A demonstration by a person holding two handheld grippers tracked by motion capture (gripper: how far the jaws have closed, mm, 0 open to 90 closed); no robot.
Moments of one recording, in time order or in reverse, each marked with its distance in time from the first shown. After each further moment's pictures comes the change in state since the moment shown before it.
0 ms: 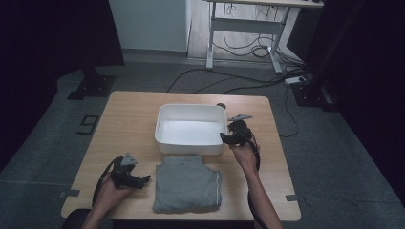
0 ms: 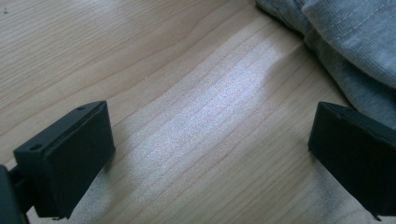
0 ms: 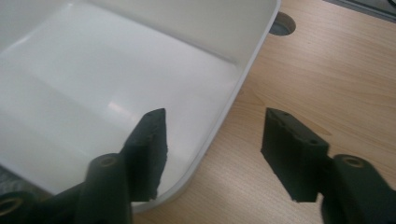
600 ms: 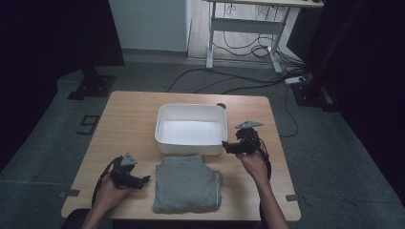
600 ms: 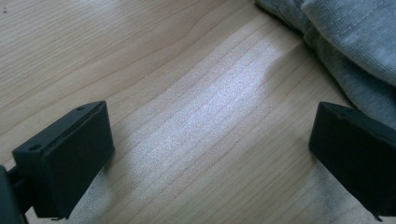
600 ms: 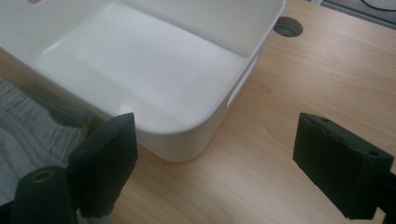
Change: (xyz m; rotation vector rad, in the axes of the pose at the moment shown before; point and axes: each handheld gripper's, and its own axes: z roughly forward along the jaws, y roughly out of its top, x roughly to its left) left arm 0.001 -0.001 -0.001 0.001 -0.004 0.006; right arm 0.001 -0.020 -0.044 -0.045 0.064 -0.034
